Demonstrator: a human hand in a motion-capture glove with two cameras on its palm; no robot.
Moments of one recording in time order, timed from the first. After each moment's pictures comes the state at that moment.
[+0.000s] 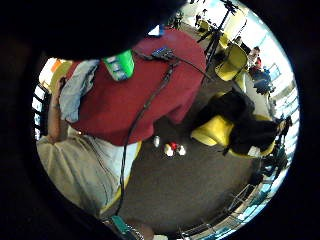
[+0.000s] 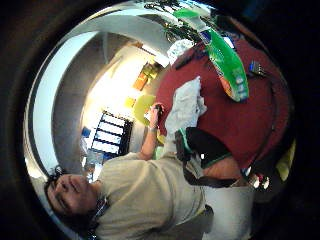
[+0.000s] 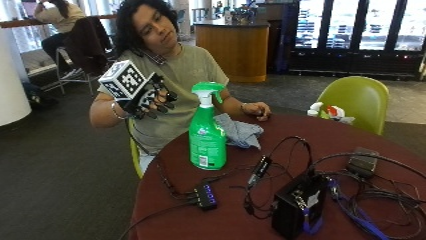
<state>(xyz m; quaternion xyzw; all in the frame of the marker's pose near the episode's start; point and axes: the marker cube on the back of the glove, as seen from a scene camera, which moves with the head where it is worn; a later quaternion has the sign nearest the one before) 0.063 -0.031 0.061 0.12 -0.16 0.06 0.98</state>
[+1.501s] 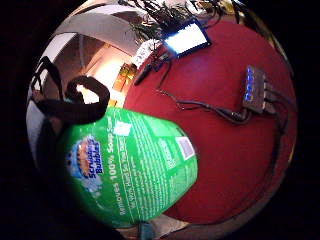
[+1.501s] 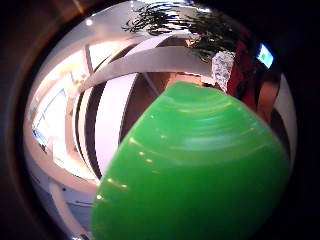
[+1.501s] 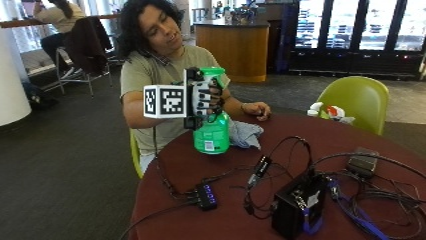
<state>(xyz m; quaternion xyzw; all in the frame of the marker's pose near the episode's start) 0.055 -0.230 0.042 0.23 -0.51 0.09 0.82</state>
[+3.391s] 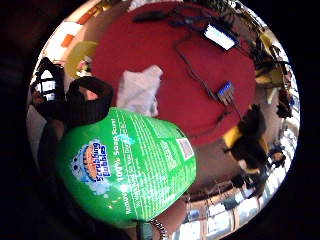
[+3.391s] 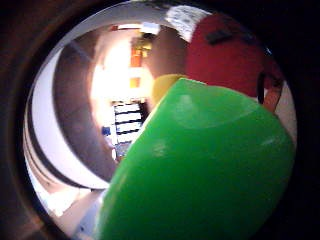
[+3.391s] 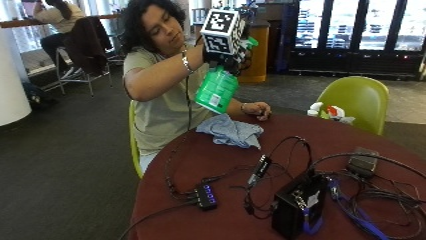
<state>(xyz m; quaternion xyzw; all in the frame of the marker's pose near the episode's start) -0.103 -0.271 -0.048 -0.08 -0.29 0.01 0.95</state>
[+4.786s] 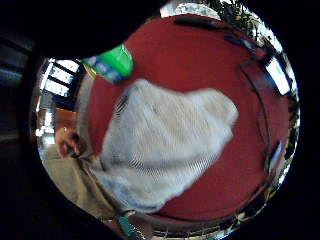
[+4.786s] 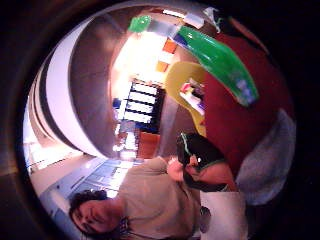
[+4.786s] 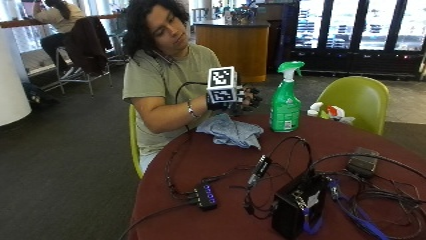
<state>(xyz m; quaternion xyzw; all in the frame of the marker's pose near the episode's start) -0.134 -0.251 0.133 -0.02 -0.27 -0.13 0.95</state>
